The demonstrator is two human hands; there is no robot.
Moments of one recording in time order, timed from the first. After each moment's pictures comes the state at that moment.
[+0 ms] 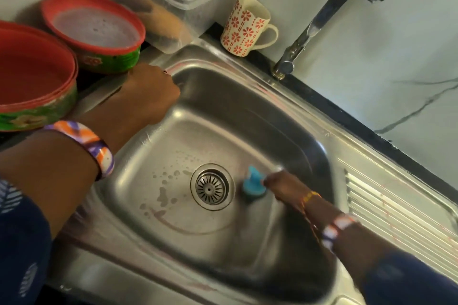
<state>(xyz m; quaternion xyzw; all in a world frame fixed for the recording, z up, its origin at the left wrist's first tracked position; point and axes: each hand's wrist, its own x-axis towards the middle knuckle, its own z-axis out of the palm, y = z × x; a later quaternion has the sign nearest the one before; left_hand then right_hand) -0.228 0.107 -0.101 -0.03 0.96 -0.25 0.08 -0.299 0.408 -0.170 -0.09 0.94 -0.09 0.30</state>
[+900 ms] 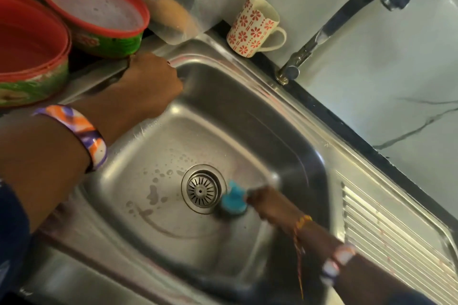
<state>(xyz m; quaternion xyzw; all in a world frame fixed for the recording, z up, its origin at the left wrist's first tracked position) -0.231 0.114 -0.107 -0.03 0.96 -0.27 0.06 -0.280 0.397 -0.170 -0.17 0.92 -0.06 0.35</state>
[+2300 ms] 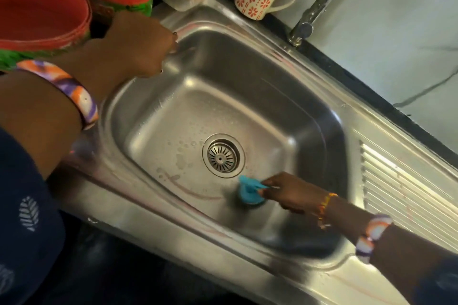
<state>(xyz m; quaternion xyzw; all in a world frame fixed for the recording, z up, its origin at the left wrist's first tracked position) -0.218 0.071 -0.128 -0.08 0.99 -0.12 0.00 -0.222 0.401 -0.153 -0.15 0.89 -0.07 0.43</state>
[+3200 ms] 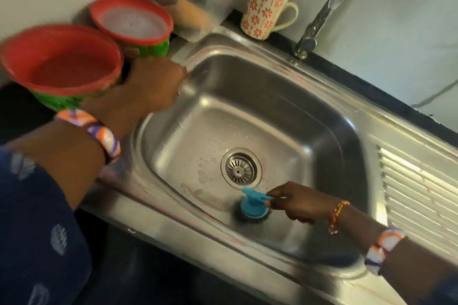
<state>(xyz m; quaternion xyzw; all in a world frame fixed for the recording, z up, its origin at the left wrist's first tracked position) -0.195 0.081 -0.117 -0.09 0.99 -0.03 -0.02 -0.217 0.397 -0.151 -0.15 0.86 -0.12 0.48</state>
